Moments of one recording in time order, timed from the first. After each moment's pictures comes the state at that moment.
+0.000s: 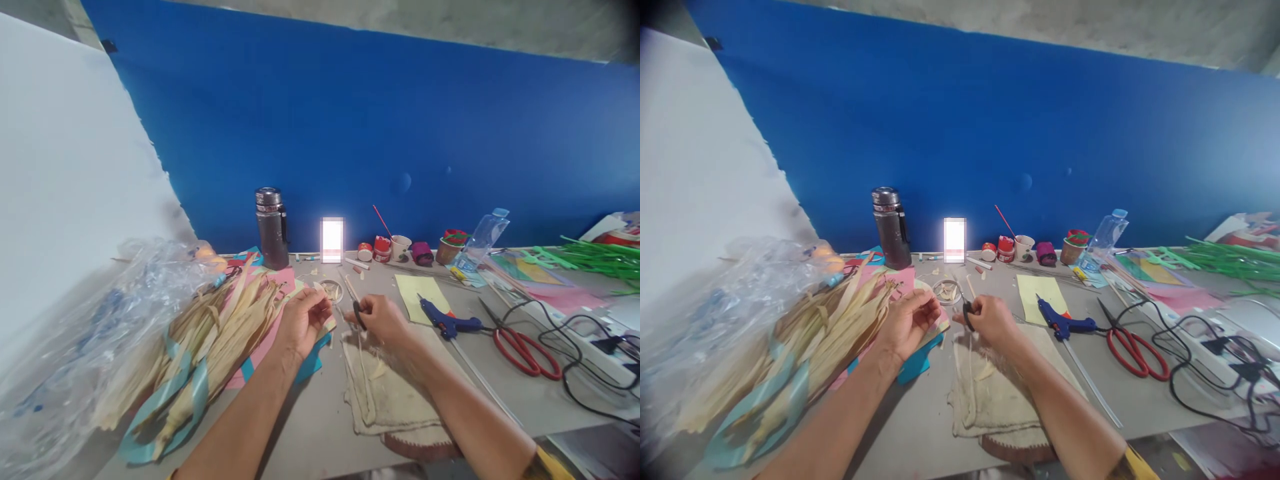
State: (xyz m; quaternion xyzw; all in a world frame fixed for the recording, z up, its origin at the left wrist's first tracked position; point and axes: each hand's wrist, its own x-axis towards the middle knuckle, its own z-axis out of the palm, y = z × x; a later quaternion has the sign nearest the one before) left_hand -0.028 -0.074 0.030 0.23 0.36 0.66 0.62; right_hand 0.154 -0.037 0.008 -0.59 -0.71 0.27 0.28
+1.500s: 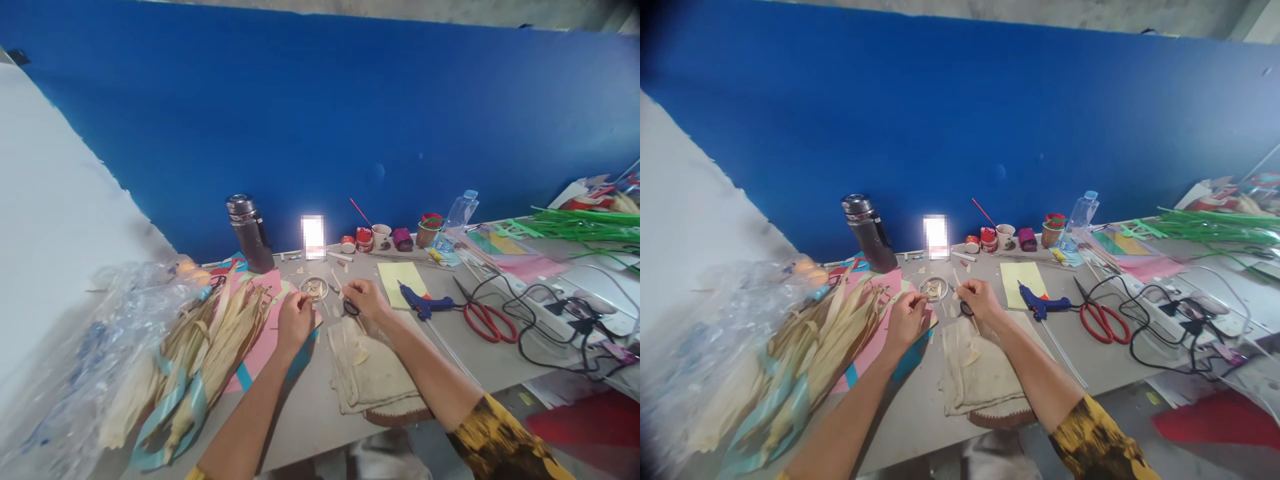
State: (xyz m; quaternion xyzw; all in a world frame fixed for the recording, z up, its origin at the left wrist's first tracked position) left_hand -0.028 -0.056 0.009 0.60 0.61 0.47 0.21; right_hand 0.163 -0.018 0.006 -0.49 -0.58 0.46 0.46
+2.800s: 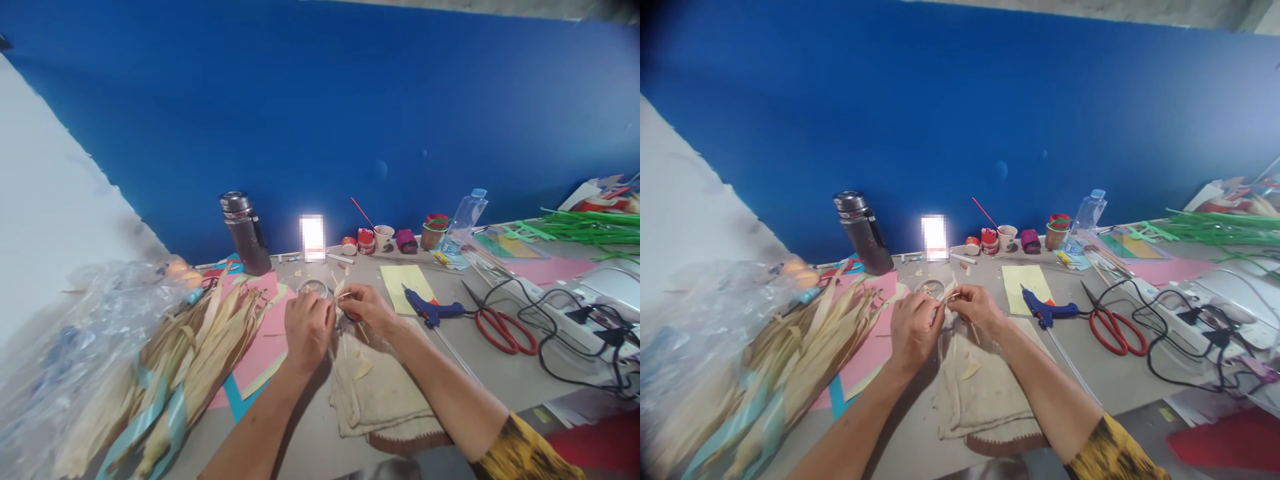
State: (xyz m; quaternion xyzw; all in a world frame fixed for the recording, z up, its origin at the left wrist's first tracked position) left_hand 0.003 -0.068 0.014 0.76 0.55 0.33 -0.14; right_hand 0.164 -0.025 0.011 -0.35 -0.55 0.61 0.44
